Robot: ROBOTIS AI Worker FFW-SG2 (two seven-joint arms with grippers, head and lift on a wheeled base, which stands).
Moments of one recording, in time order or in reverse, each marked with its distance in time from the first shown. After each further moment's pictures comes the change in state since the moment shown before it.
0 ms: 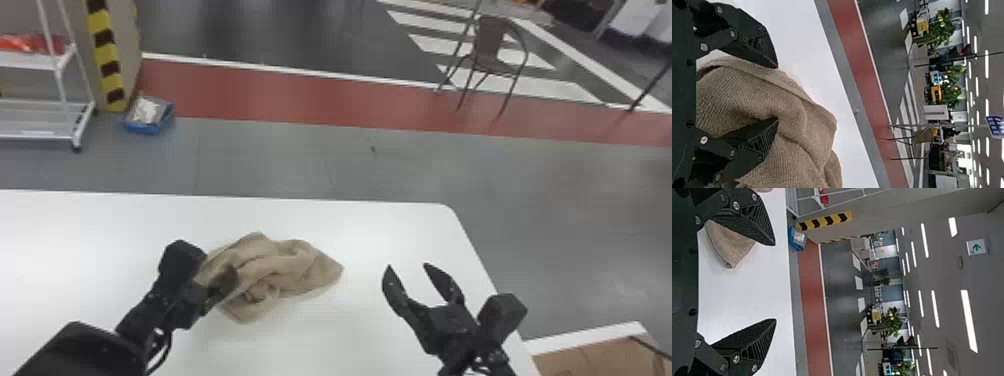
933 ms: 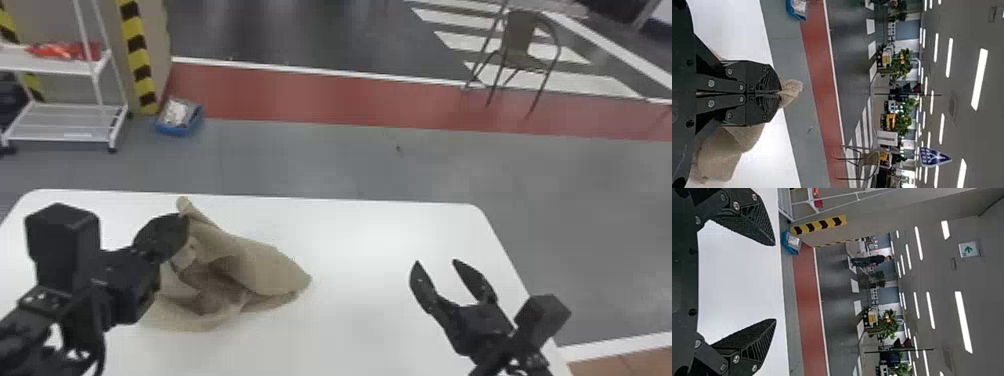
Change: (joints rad) left arm 0.466 0.124 0.229 -1.072 0.165 0.423 -0.033; right arm 0.024 0.000 0.007 -0.059 -0.028 0.020 0.001
